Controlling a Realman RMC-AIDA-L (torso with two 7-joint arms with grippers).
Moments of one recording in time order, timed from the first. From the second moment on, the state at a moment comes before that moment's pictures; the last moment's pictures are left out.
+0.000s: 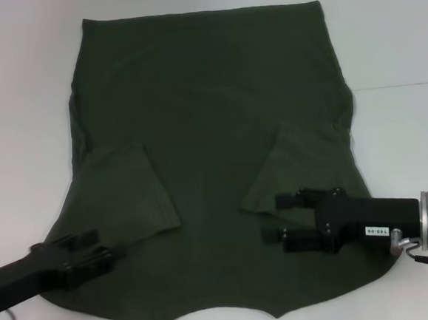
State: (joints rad) left arm -0.40 -2.15 0.42 0.73 2.11 1.53 -1.51; right arm 0.58 2.09 -0.78 -0.49 -1.88 -1.47 1.38
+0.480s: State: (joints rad) left arm -0.34 -2.15 0.29 0.76 2.20 1.42 -1.57; right arm 0.60 2.08 -0.81 -0.49 -1.86 -1.48 1.41
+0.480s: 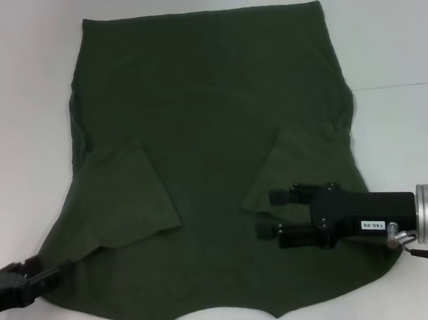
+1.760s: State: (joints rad) left arm -0.34 -2.15 0.28 0.77 2.23 1.35 -1.59; right arm 0.62 2.08 -0.80 -0.49 -1.86 -1.46 1.42
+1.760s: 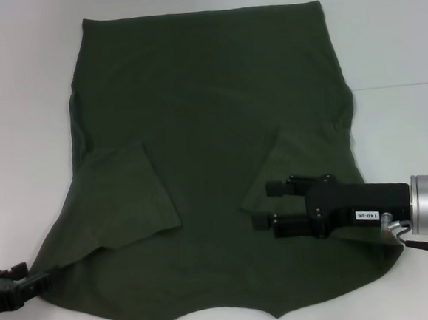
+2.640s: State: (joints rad) left arm -0.35 -2.15 0.29 0.77 2.25 1.44 -1.58; right arm 0.62 2.08 -0.80 -0.50 -1.85 -1.45 1.42
